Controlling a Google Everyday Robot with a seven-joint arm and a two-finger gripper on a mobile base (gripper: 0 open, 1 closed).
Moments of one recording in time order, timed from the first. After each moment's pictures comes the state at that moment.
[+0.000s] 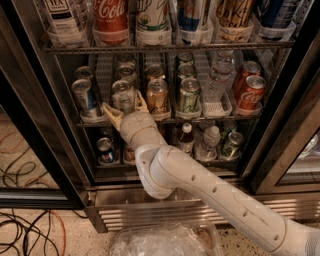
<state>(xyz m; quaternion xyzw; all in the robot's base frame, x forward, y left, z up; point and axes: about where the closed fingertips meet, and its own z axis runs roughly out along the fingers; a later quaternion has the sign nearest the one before) 0.637 0.092 0.838 -0.20 0.63 0.13 0.74</state>
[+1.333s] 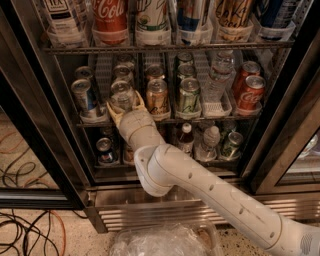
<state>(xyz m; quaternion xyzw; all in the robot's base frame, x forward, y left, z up) 0.646 0.095 0.834 -0.19 0.64 0.12 0.74</state>
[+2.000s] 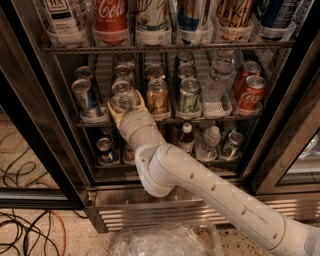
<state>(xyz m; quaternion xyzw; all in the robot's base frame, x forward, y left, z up) 0.642 0.092 0.841 -0.20 0.63 0.12 0.74</state>
